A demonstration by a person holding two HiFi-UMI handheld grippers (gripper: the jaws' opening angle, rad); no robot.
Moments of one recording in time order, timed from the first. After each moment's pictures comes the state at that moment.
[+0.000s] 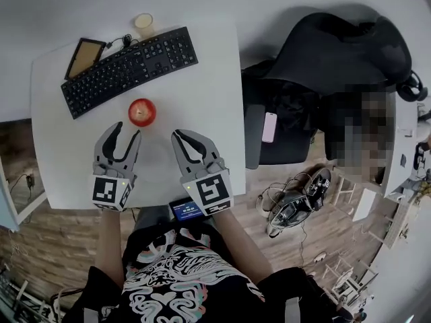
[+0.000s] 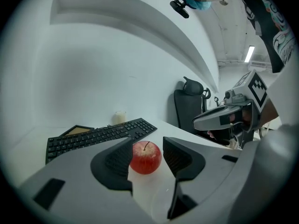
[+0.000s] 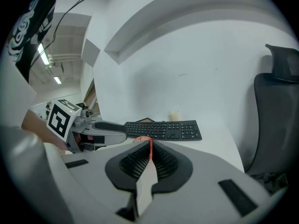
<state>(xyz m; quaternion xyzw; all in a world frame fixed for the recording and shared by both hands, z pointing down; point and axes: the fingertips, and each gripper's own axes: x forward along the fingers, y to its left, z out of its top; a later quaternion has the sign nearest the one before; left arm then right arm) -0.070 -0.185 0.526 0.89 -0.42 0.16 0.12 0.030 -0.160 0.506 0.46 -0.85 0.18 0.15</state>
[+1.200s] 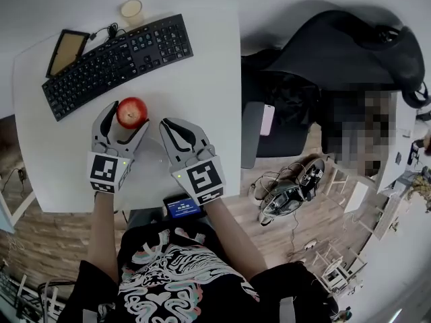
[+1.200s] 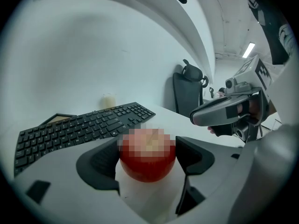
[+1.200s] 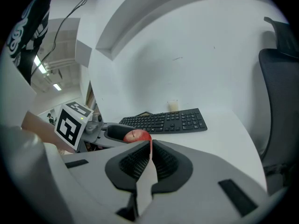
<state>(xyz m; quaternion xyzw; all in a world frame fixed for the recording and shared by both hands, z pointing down) -0.038 -0.234 0.596 0.89 -0.37 0.23 0.14 0.023 -0.202 0.558 0.44 -0.86 0.23 0.15</state>
